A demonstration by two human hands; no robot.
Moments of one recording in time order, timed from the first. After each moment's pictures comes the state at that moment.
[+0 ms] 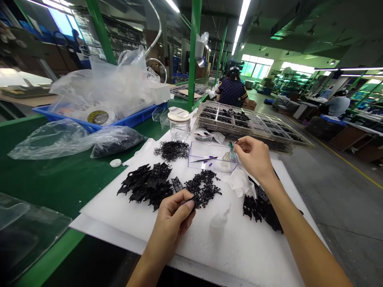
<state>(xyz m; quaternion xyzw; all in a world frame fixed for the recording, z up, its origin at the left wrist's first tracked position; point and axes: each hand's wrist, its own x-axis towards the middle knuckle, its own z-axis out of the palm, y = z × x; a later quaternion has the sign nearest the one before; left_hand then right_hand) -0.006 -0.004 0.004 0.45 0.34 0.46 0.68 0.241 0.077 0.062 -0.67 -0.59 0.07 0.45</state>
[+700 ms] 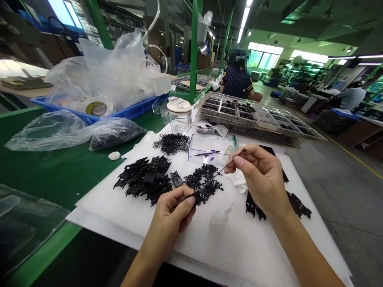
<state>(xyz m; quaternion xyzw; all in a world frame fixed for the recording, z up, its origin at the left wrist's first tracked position) -0.008 -0.001 0.003 0.49 0.35 0.43 0.67 0.201 0.014 0.053 -0.39 -0.57 0.35 0.63</state>
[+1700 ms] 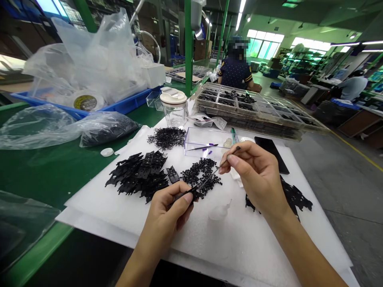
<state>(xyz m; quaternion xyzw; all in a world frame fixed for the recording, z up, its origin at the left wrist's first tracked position) -0.008 -0.002 0.000 0.50 0.36 0.43 0.66 0.196 0.012 0.044 -0.38 -0.58 0.36 0.63</state>
